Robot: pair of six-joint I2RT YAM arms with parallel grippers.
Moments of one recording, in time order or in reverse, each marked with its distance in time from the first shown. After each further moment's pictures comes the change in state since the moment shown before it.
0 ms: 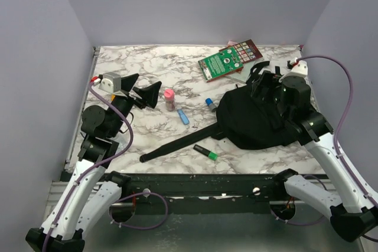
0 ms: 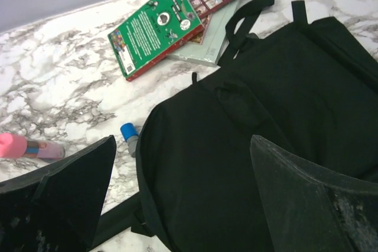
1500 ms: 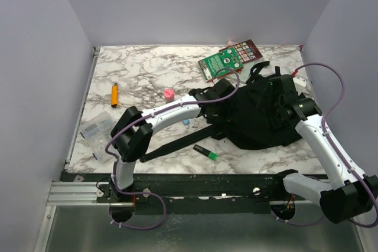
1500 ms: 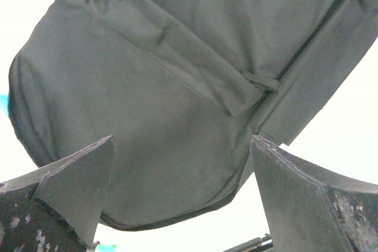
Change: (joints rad) left arm -0.606 1.252 0.826 -0.730 -0.039 -0.567; right arm -0.130 0.231 0.042 -0.417 0.076 0.296
